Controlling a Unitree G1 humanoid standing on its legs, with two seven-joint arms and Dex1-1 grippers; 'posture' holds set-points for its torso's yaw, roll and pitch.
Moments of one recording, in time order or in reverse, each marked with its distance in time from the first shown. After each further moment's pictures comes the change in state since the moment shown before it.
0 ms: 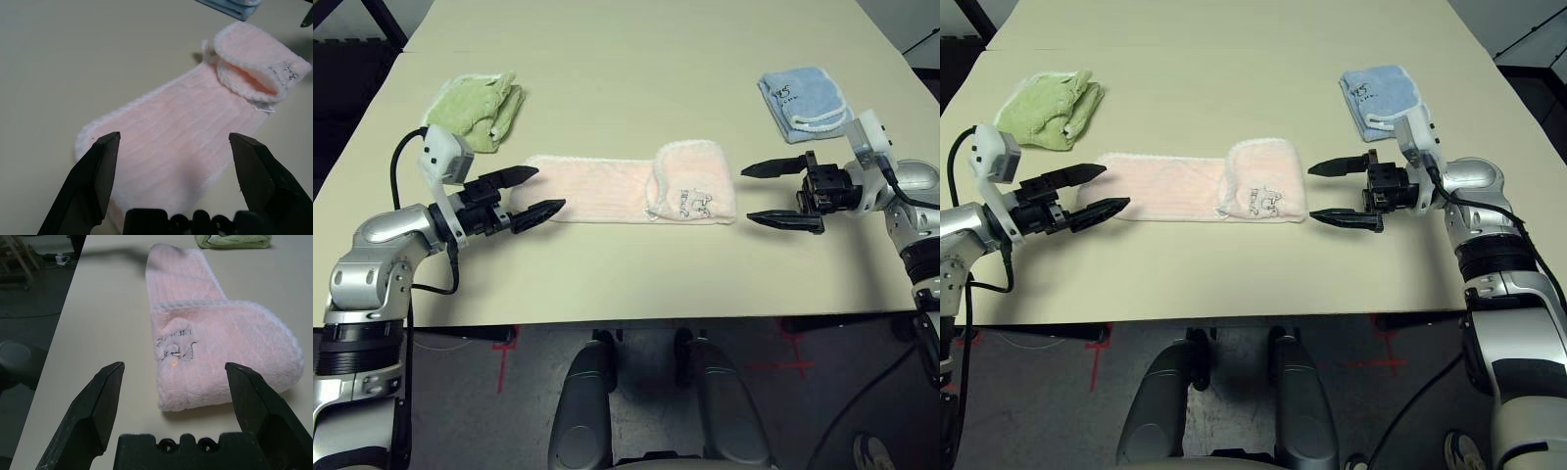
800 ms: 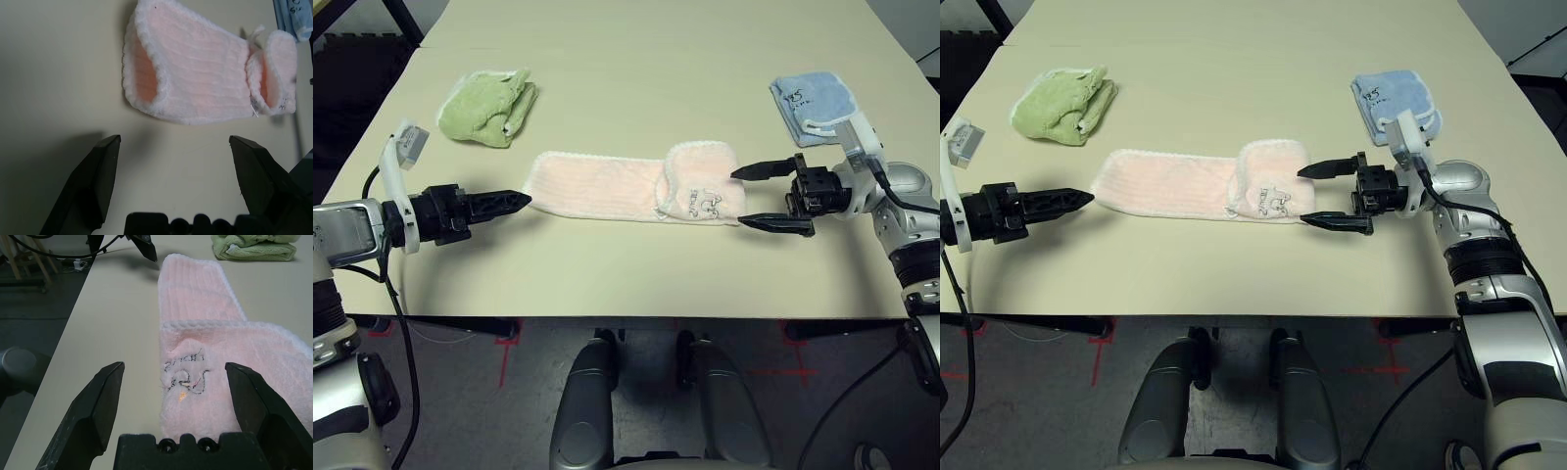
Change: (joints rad) left arm -0.117 -0.073 0.216 0.084 -0.221 0.873 0.340; right arm 0.001 0.057 -0.015 0.000 -0.028 -0.004 0.000
